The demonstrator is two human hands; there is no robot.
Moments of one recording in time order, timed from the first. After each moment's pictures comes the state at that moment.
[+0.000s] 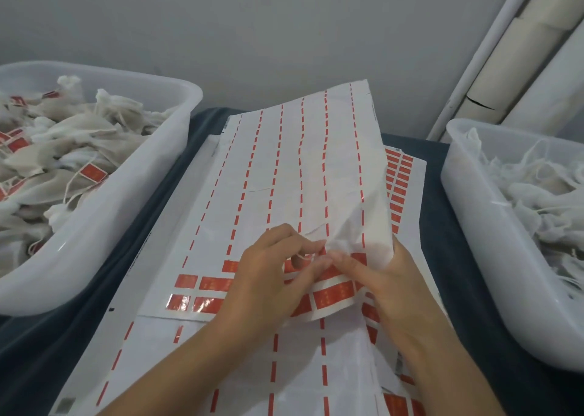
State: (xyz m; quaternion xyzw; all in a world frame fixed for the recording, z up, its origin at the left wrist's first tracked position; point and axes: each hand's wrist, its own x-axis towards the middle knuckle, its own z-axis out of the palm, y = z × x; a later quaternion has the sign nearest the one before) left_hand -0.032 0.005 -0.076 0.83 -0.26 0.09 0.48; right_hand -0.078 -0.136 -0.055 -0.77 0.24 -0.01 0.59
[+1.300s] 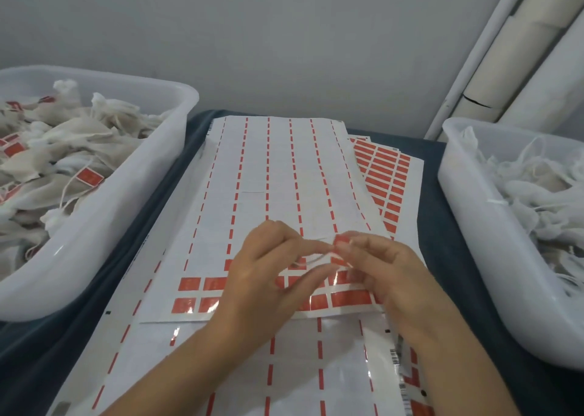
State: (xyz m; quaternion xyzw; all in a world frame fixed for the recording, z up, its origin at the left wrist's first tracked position) left_hand -0.035 0.008 -0.071 0.78 -0.35 0.26 0.45; right_hand -0.075 -0.149 -0.054 -0.76 0.14 -0.02 0.63
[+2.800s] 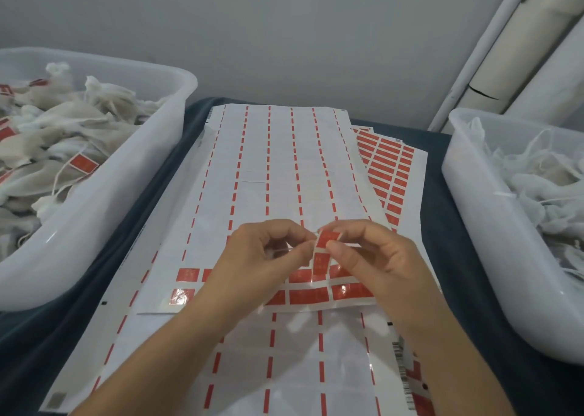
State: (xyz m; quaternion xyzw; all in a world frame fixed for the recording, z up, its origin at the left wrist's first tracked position) left_hand -0.025 0.014 -0.061 0.77 -0.21 -0.07 0.60; right_hand -0.079 -0.135 -0.048 -0.81 0.01 -0.07 0.58
